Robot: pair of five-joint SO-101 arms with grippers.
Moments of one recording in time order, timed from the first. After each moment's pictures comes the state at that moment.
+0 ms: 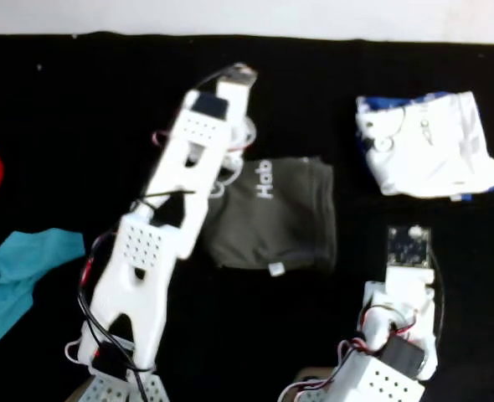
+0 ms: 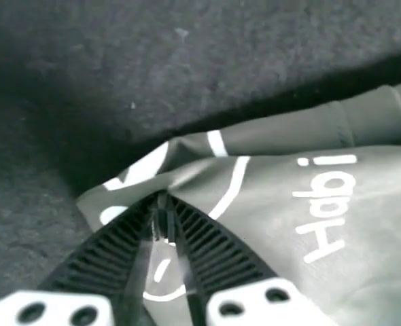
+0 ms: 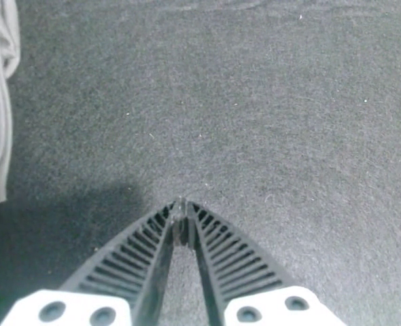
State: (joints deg) left arm 12.3 56.5 -57.8 83.6 -8.9; right arm 24.8 -100.8 95.0 60.9 26.6
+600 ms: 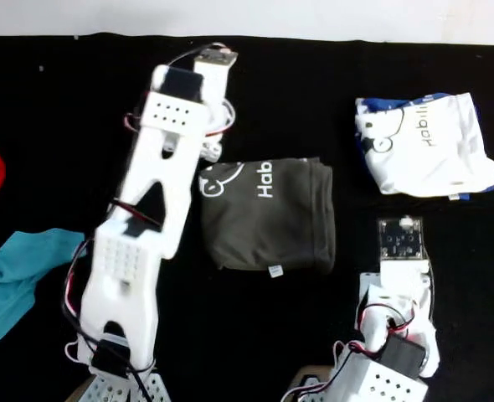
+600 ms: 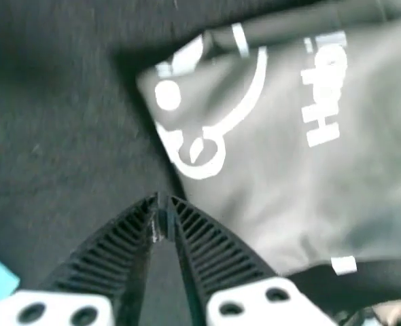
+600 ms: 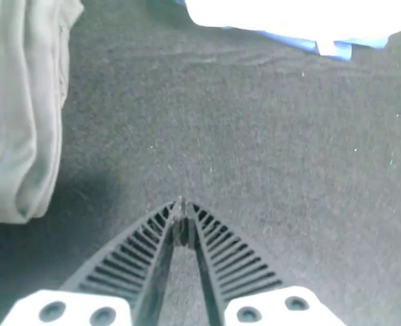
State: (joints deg) left arm 9.7 38.0 -53.5 101.0 -9.0; right arm 19.1 -96.4 84.3 63.3 27.1
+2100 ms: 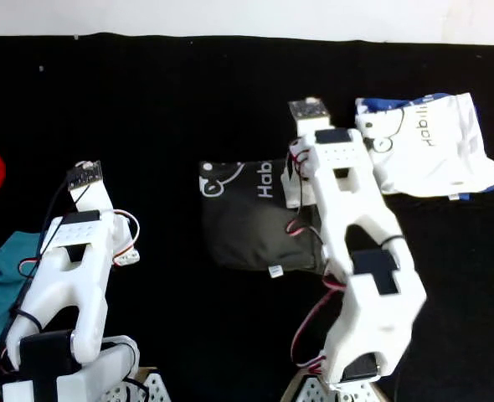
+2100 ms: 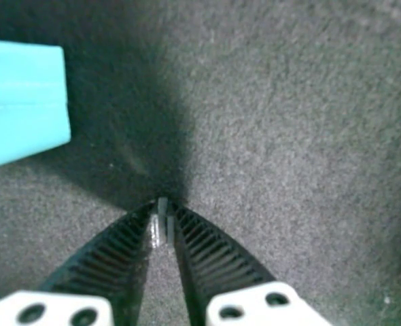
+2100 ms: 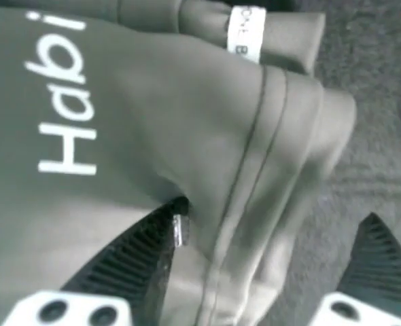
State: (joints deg) left arm -15.8 -15.4 56.6 43.8 -14.5; right arm -13.2 20.5 0.5 71.1 3.7
